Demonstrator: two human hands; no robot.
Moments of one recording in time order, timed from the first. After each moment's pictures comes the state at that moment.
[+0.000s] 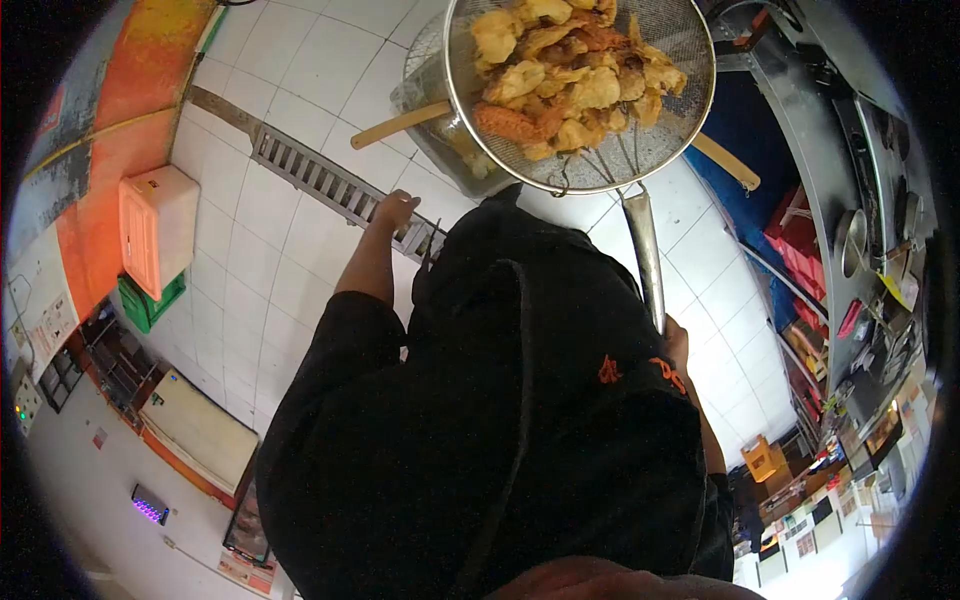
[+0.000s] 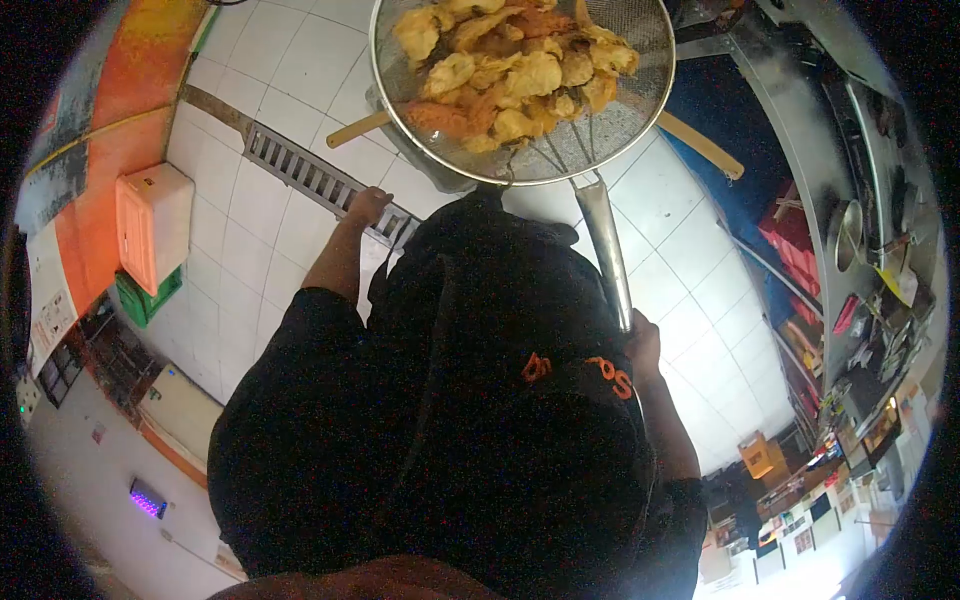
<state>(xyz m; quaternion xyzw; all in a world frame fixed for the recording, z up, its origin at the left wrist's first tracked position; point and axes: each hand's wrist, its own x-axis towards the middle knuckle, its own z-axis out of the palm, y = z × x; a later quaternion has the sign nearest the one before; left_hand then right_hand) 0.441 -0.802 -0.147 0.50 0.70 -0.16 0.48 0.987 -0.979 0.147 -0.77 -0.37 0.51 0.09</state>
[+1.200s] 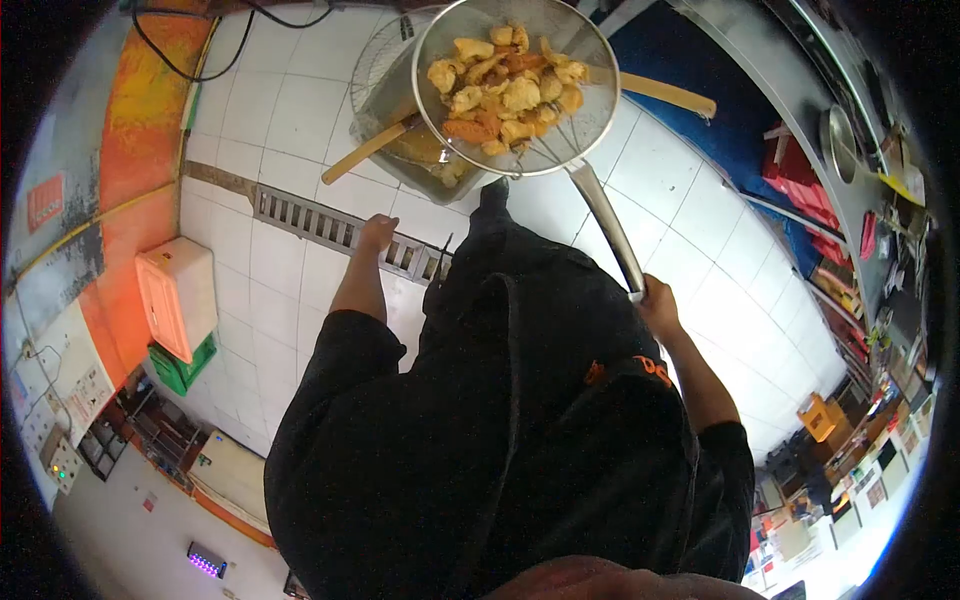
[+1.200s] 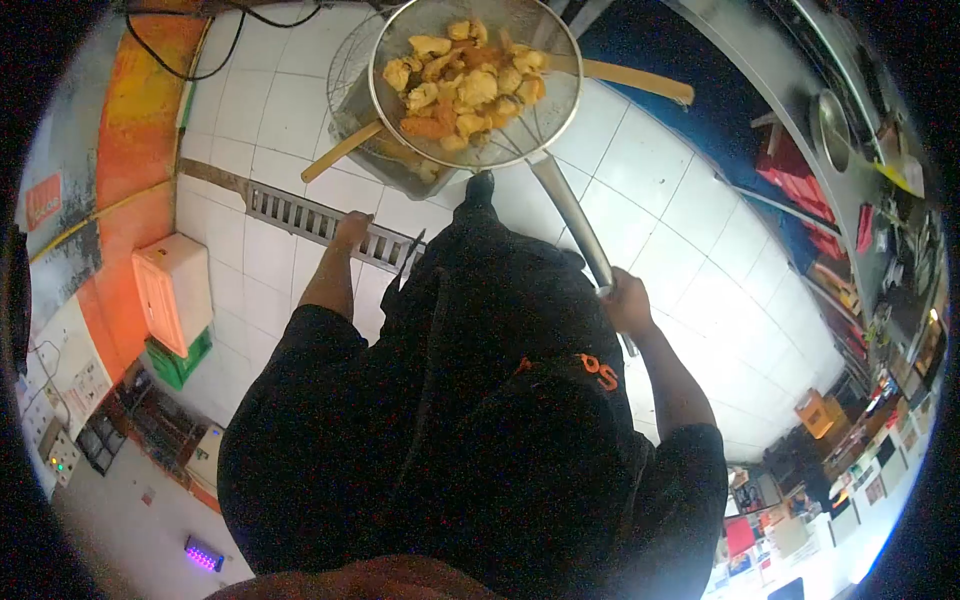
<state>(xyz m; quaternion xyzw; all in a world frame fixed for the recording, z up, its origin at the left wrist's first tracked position) 0.426 -0.812 -0.192 0.67 0.61 -0.18 0.38 0.987 -0.990 0.147 -0.78 -0.41 0.47 0.01</state>
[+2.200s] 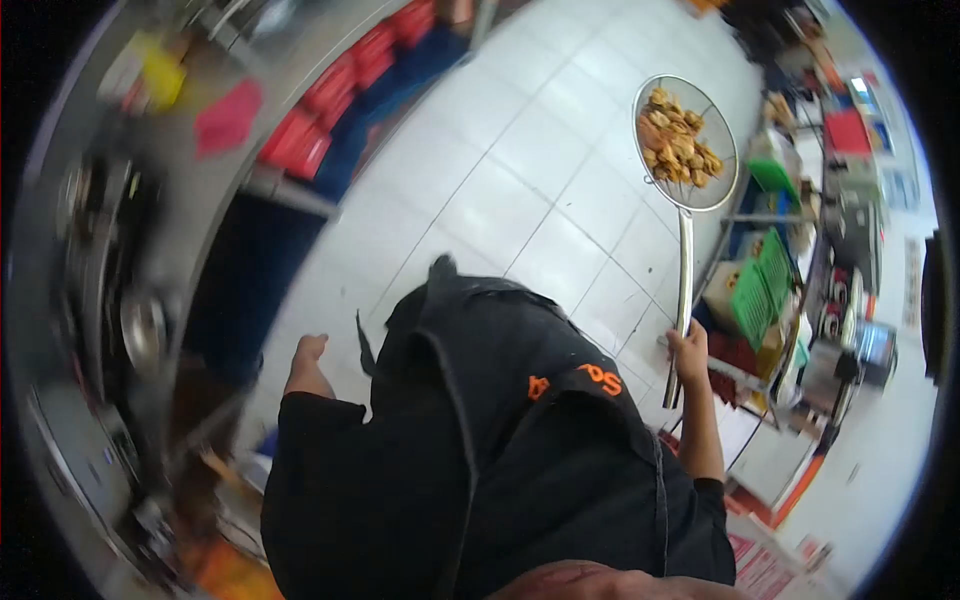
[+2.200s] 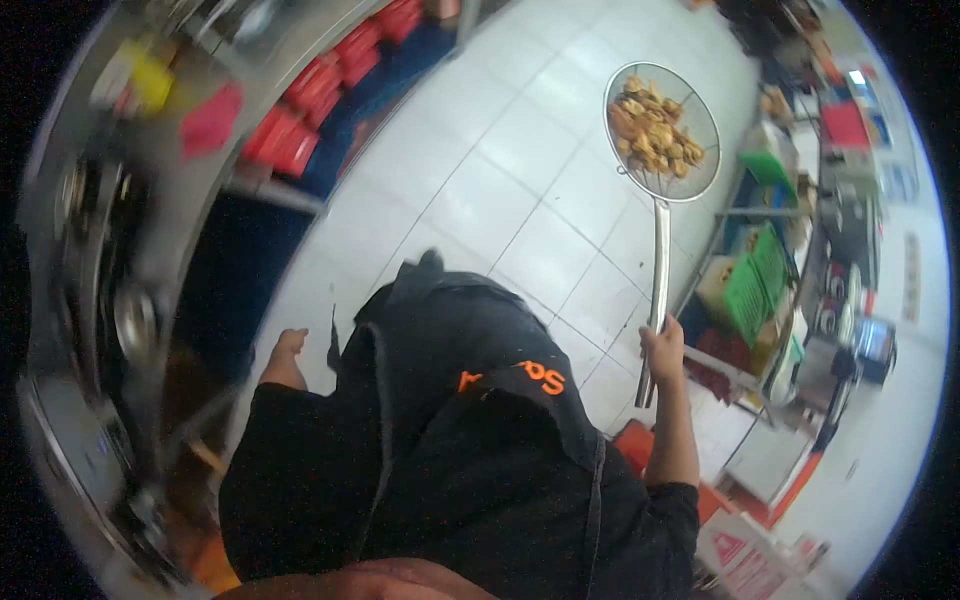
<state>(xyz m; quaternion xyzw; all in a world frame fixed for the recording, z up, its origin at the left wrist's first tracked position) 1.429 -1.047 -0.187 0.82 0.29 -0.46 0.18 1.423 -1.812 0.200 -0.82 0.34 0.10 0.45</state>
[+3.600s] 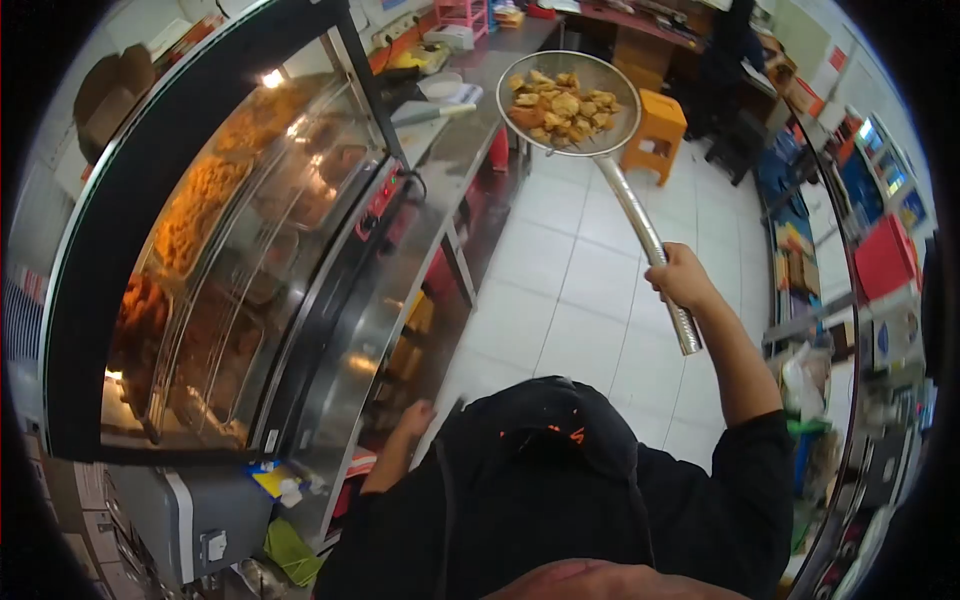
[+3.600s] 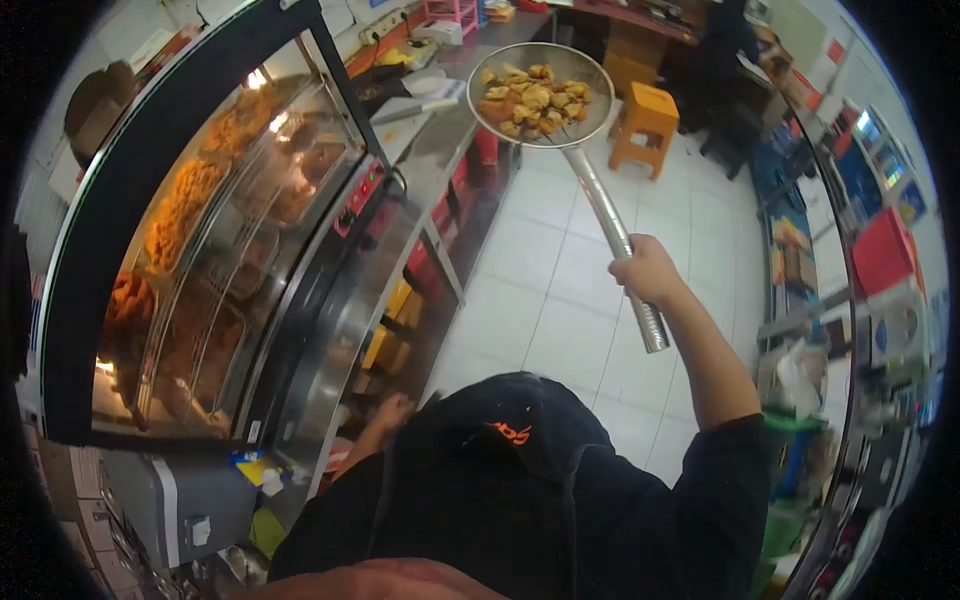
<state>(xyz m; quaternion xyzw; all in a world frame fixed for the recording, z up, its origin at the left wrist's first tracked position) 2.778 -1.889 -0.051 0.88 0.00 -0.27 0.39 2.805 -2.417 0.336 -0.87 0.20 0.02 0.45</state>
